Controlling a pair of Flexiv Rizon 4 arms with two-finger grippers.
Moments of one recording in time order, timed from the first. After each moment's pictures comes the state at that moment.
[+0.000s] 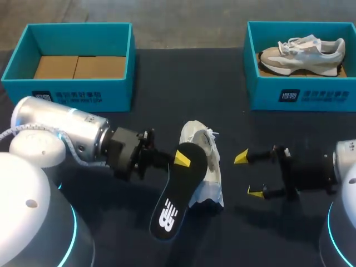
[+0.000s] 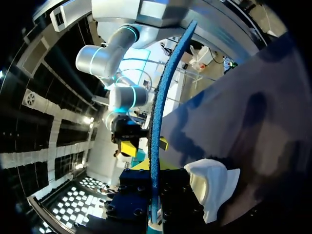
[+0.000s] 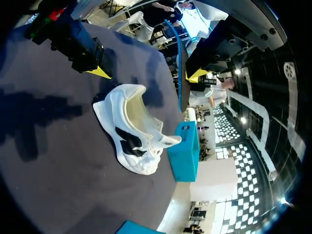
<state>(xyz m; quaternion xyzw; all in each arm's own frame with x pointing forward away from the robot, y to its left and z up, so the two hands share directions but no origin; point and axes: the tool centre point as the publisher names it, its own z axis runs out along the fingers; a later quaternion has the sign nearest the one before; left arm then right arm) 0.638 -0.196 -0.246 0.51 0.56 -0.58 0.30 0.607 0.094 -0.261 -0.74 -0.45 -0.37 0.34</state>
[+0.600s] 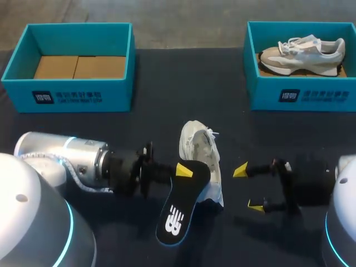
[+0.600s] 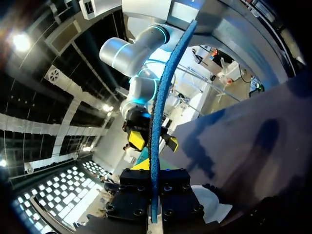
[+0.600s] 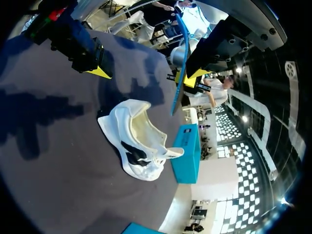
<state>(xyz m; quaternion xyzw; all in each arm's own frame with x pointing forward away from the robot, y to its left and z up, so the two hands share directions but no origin) 0.612 -0.200 -0.254 0.40 0.58 -0.65 0.28 0.575 0.099 -0.261 -0.75 -0.44 -0.36 0.33</state>
